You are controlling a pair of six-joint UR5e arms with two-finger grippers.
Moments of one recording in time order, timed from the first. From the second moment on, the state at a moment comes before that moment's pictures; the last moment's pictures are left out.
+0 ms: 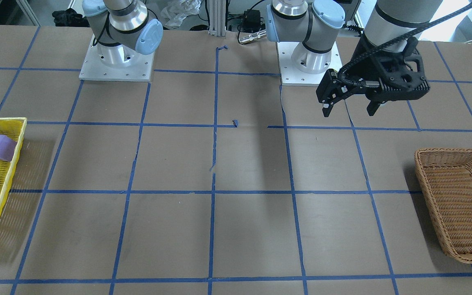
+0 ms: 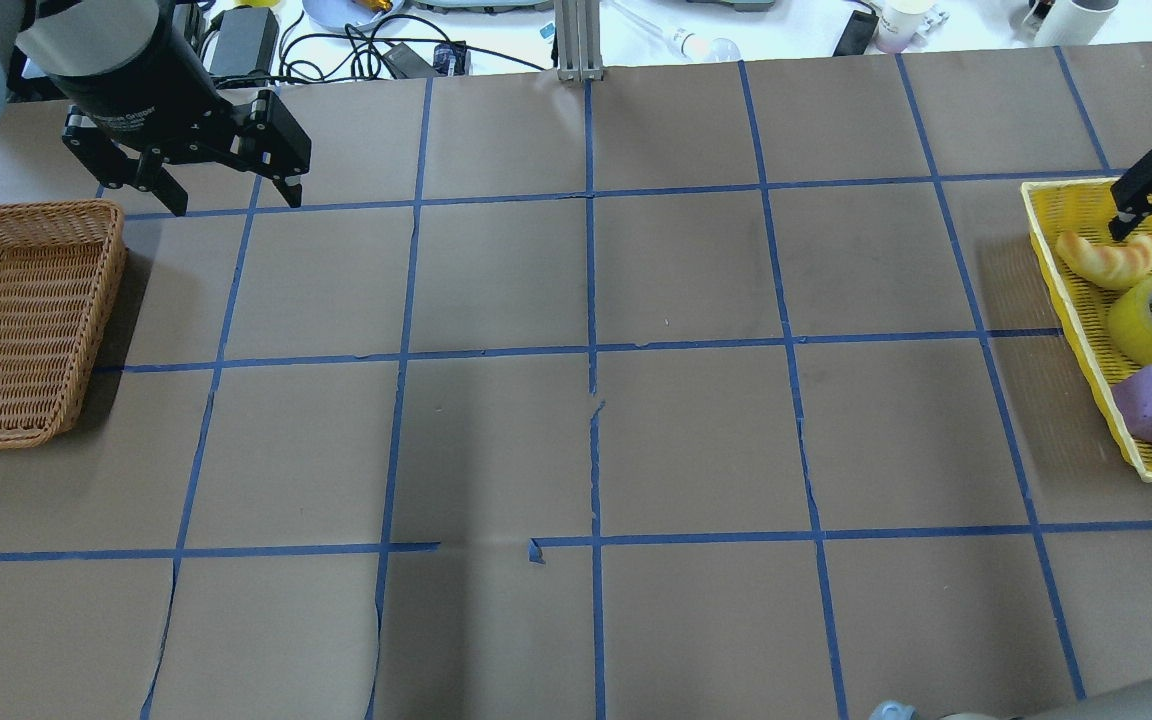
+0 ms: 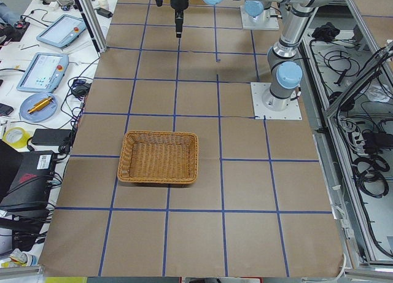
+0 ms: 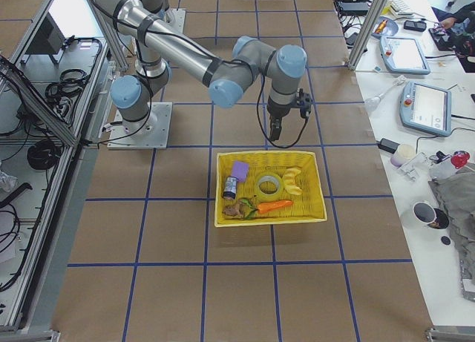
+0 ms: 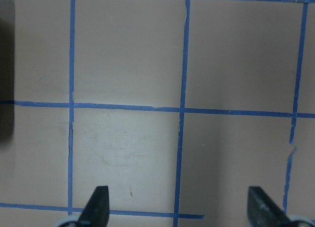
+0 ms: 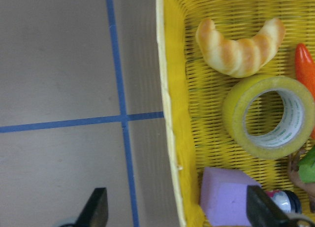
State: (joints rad) left arm -1.53 -1.59 -1.50 -1.55 1.59 -0.01; right arm 0.99 -1.29 1.59 -1.83 -1.59 -0.49
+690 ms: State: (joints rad) left arm -1.53 -1.59 -1.50 -1.55 1.59 -0.01; right arm 0.95 -1.10 1.66 -2.12 -1.69 -0.51
